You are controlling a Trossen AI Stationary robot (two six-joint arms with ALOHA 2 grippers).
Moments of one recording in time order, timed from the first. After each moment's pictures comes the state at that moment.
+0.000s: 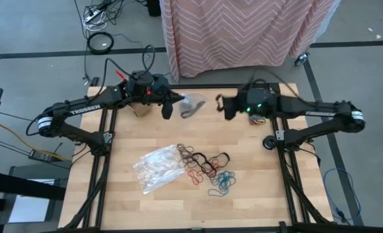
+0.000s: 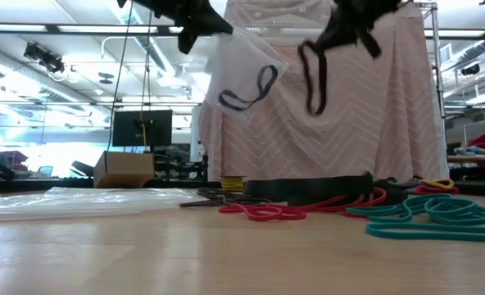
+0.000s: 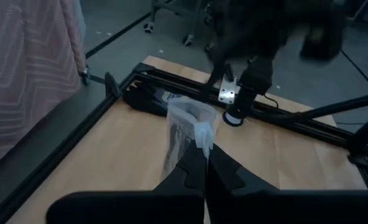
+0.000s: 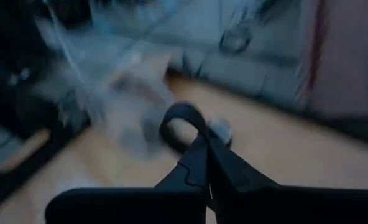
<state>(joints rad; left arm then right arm) 0.36 1.28 1.17 -0.20 0.15 -0.17 -0.14 1.07 1.03 -0.37 0.48 0.58</state>
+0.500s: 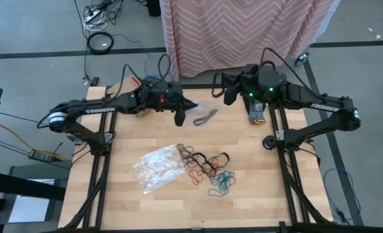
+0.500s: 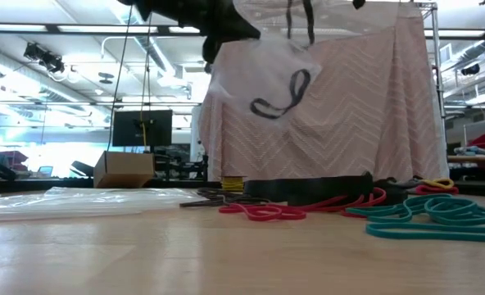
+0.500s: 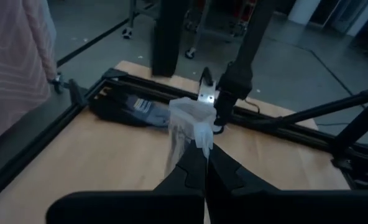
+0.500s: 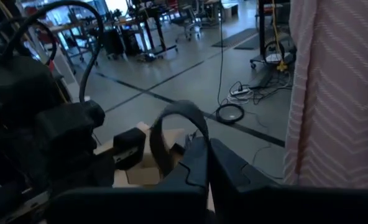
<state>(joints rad) 0.28 1.43 1.17 0.00 0.16 -0.20 -0.15 1.17 1.33 -0.35 0.54 0.31</state>
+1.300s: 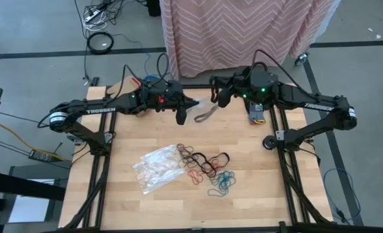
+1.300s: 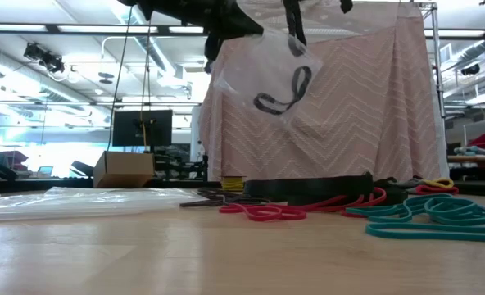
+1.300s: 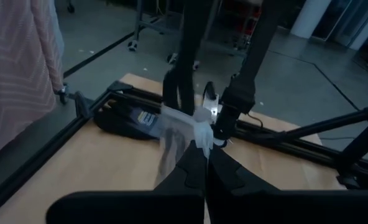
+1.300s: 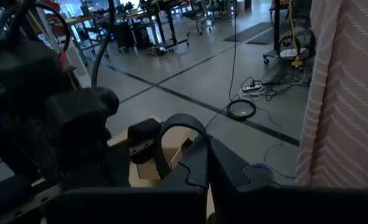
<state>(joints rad) 0.27 1.43 1.17 0.06 0.12 -0.21 -0.15 1.23 1.34 -0.31 0.48 0.31</state>
